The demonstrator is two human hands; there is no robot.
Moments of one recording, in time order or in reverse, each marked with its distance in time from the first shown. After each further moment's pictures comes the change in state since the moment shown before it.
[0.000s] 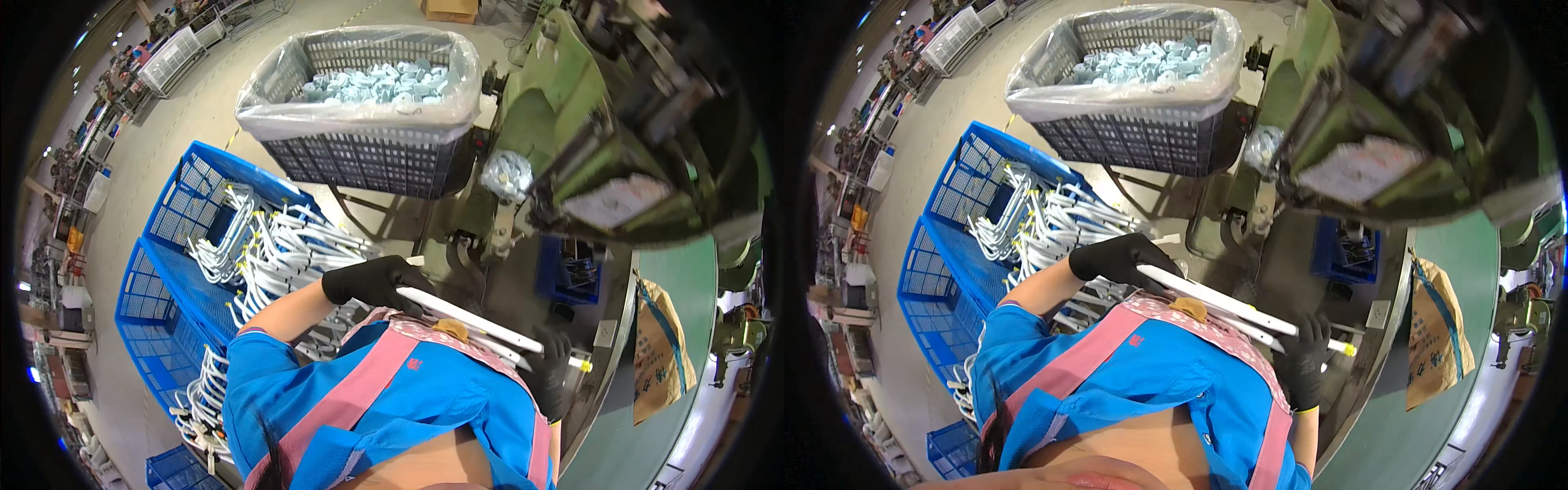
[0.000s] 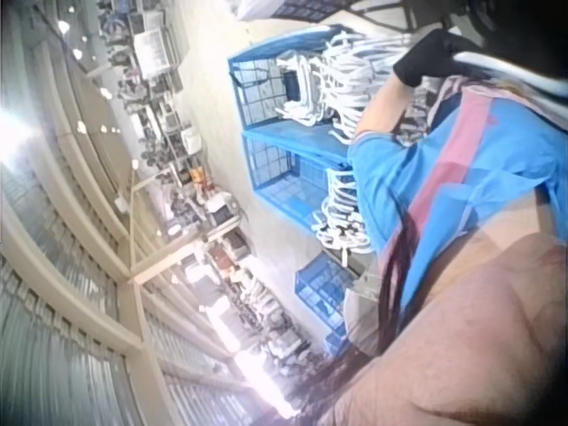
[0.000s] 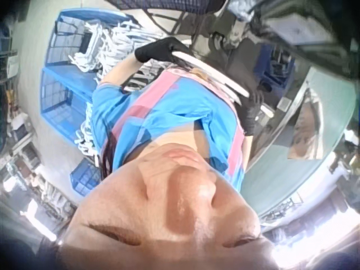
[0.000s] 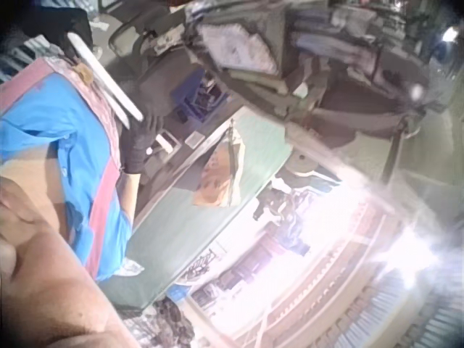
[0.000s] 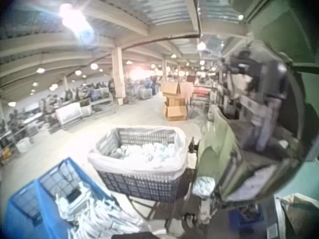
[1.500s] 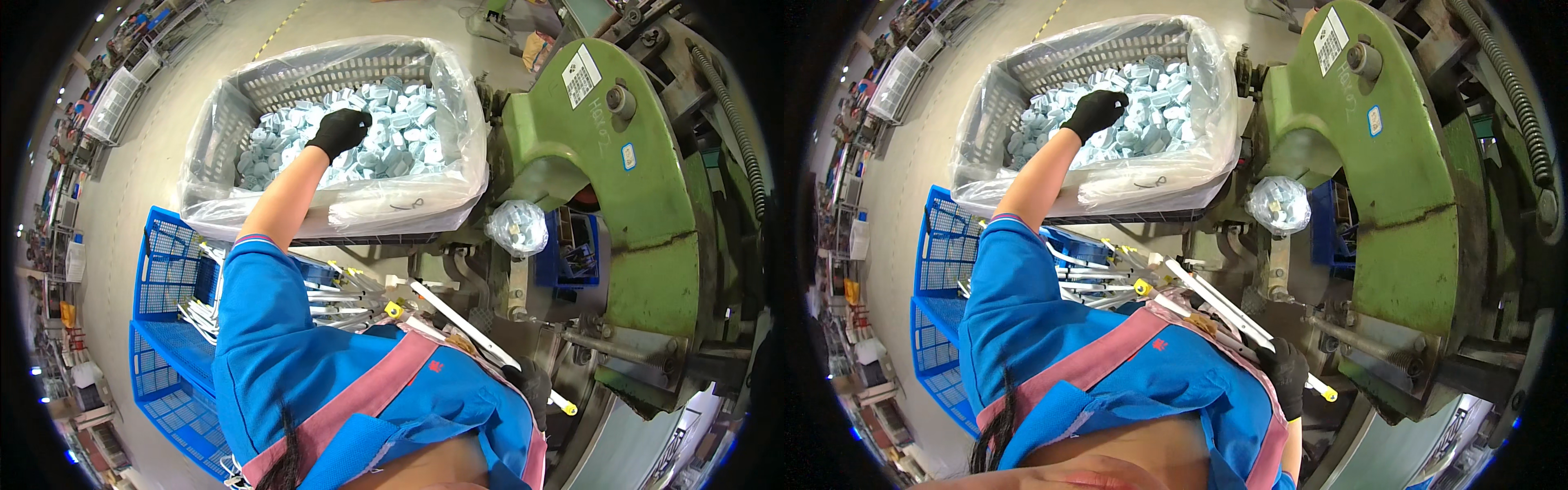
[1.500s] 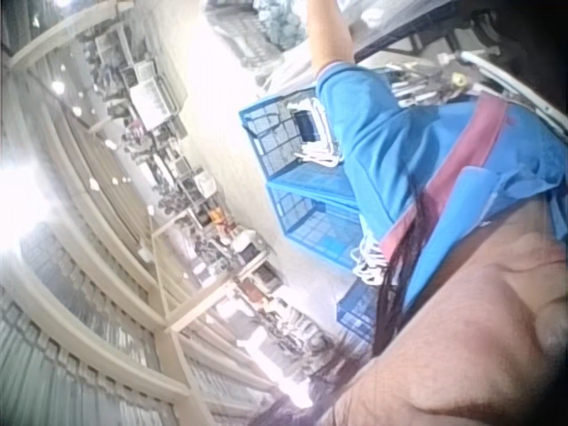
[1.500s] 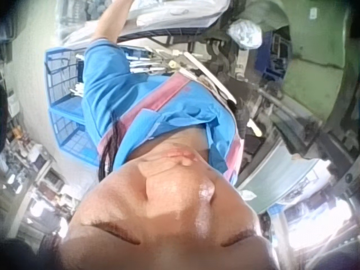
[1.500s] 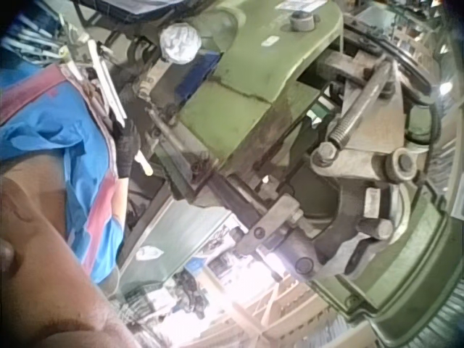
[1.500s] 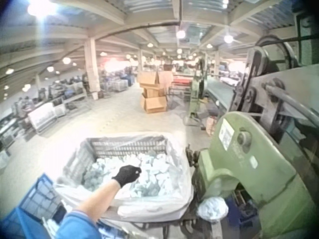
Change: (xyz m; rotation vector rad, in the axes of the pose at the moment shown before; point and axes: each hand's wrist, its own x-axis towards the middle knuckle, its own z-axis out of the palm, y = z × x) left_hand 0.156 -0.173 -0.423 1.180 0.468 -0.219; right_hand 0.115 -0.050 0.081 0.040 -0.281 0.528
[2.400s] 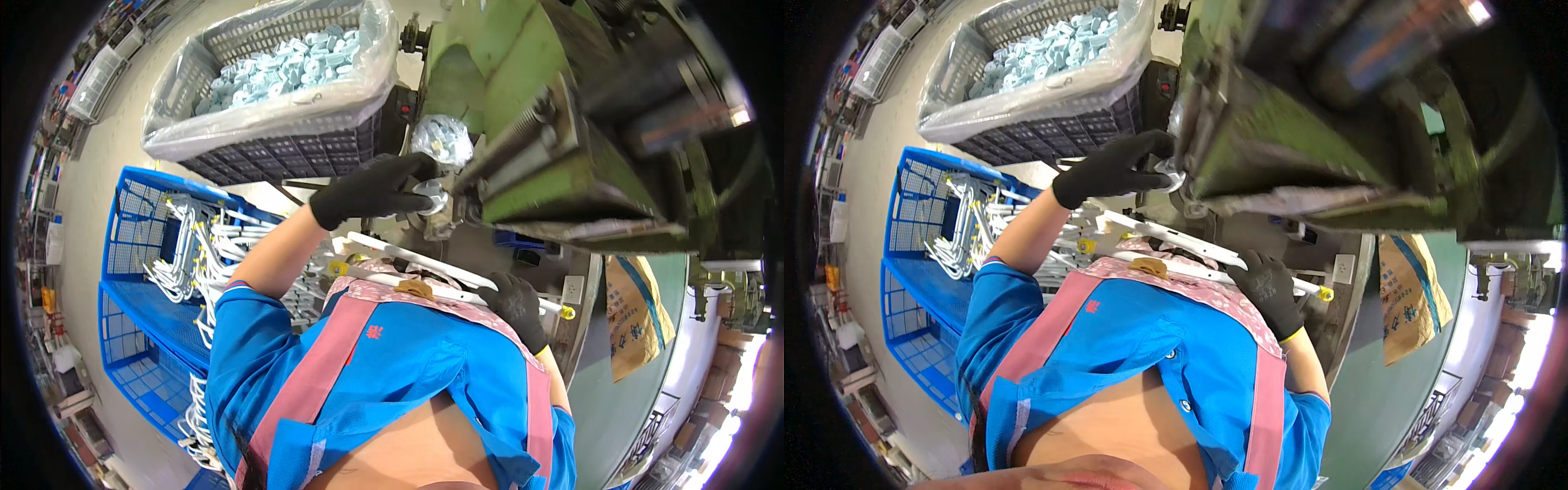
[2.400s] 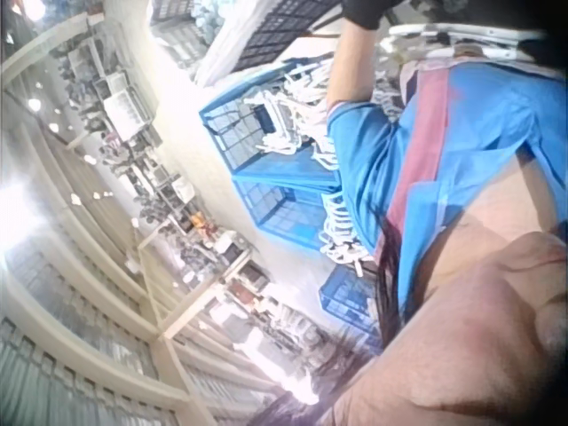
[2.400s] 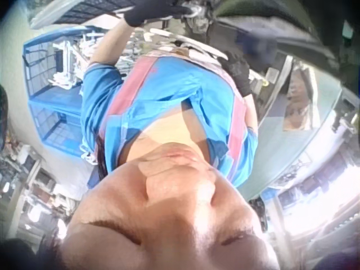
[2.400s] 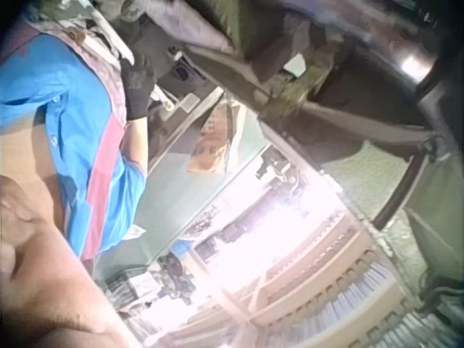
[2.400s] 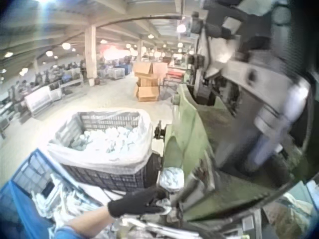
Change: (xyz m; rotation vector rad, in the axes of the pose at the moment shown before) left_hand -0.146 0.359 -0.049 -0.872 -0.047 0.363; right_hand 0.002 0.122 -0.047 -0.269 -0.032 -0.645
